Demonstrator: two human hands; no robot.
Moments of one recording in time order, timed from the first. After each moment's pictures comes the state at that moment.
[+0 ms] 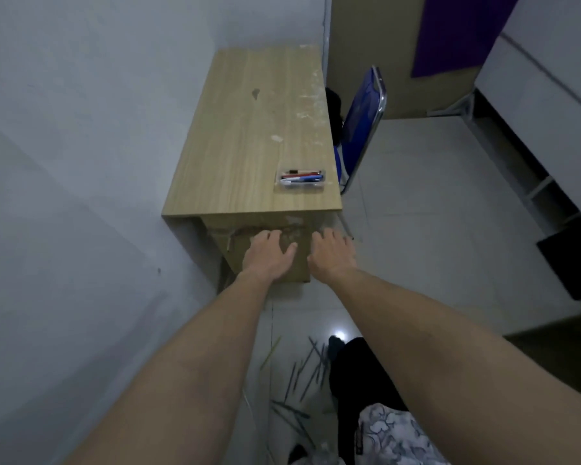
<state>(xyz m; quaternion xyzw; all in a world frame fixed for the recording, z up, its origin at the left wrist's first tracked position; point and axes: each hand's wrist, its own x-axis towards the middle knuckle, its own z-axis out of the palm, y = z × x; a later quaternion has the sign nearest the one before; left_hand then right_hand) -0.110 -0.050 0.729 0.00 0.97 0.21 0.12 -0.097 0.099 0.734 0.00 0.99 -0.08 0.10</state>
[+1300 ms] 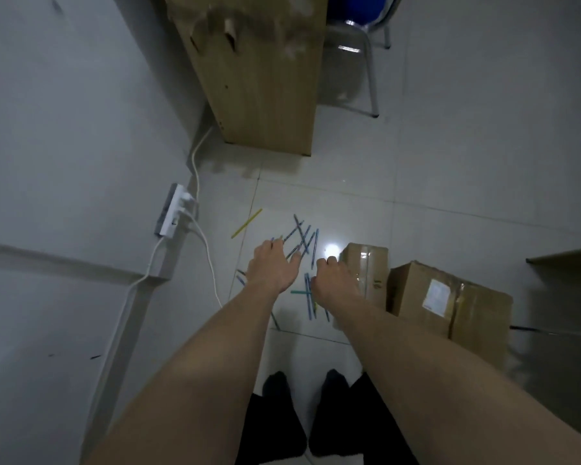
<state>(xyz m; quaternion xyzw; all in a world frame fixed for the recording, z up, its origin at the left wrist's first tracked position) 0.176 0.036 0.349 -0.14 0.93 0.23 0.24 0.188 0.179 0.335 -0.07 0.95 -0.08 0.29</state>
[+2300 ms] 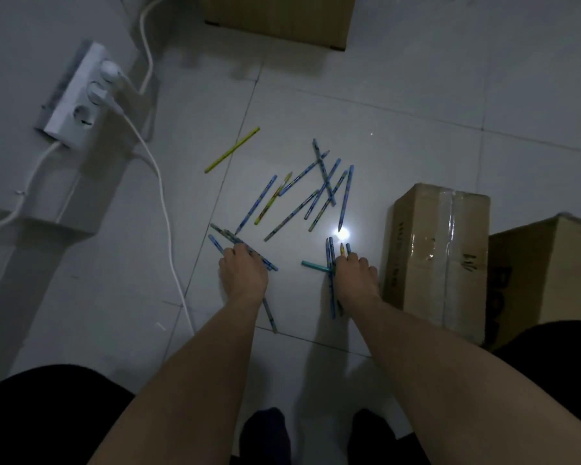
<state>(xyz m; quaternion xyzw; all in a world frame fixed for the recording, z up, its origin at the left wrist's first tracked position) 0.232 -0.018 -0.102 -0.35 0.90 0.24 0.11 0.208 0.186 -0.113 -0.07 0.97 0.01 0.25</state>
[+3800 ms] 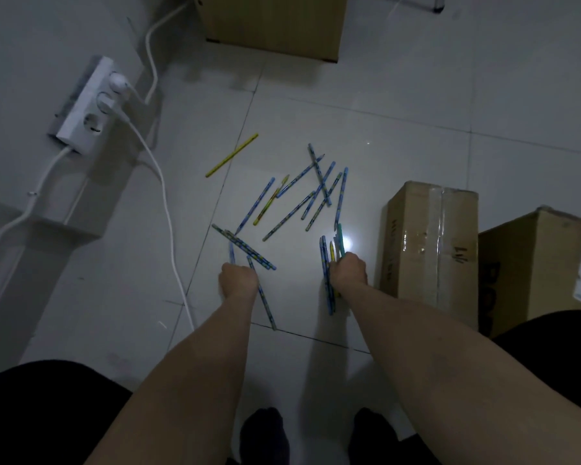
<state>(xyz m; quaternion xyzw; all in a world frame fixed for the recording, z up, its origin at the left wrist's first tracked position) 0.243 -0.023 -0.113 -0.53 0.76 0.35 0.16 0.199 0.180 -0.118 0.24 0.88 -0.29 0.30</state>
